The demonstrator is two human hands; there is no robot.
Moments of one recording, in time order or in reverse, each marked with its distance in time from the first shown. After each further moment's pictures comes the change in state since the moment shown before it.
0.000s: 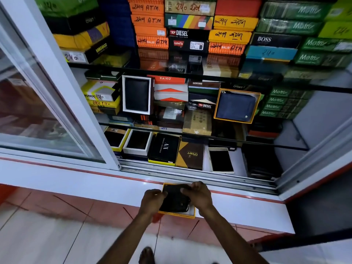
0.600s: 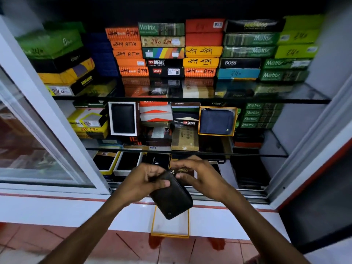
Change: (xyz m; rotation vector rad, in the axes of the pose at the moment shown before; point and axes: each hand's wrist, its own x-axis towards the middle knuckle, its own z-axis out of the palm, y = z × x) left_hand -0.063 0.153 -0.059 0.241 -0.341 0.660; right_hand -0.043 -0.139 -0.100 -0.502 -0.215 -0.964
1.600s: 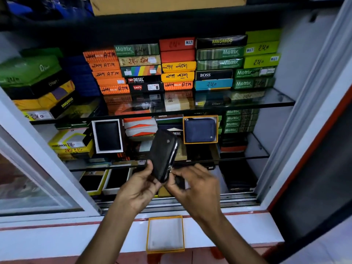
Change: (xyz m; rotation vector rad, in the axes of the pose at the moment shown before) left_hand 0.025 0.053 0.024 -1.385 0.126 -0.344; right_hand -0.022 -0.054 0.003 -0.341 0.835 -0.038
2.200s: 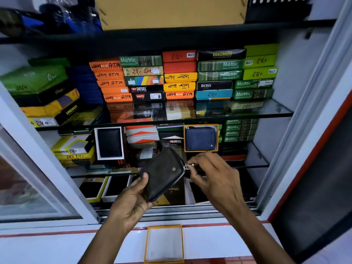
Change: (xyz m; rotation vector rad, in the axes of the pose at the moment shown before) left_hand -0.012 0.002 -0.023 0.160 0.044 0.092; right_hand 0.036 0.034 -0.034 -0.225 -0.152 -0.117
